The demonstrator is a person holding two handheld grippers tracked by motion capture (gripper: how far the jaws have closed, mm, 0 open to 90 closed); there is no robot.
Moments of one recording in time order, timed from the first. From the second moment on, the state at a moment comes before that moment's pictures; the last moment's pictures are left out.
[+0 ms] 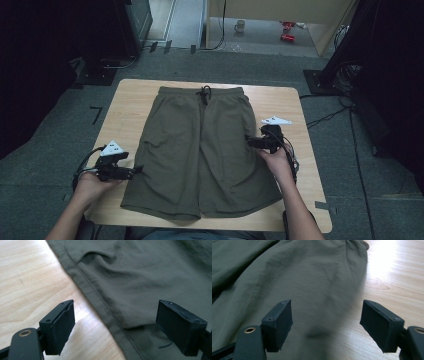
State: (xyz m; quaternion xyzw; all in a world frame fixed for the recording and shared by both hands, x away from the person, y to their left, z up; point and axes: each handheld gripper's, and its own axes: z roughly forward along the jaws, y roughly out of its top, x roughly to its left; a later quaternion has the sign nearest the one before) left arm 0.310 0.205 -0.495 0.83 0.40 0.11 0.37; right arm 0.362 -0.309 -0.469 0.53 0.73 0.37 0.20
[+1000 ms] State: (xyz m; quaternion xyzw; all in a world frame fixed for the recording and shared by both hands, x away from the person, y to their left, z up) left arm 0.287 0.206 -0.511 0.86 0.35 0.12 0.36; right arm 0.392 -0.232 -0.451 0.47 0.78 0.37 0.18
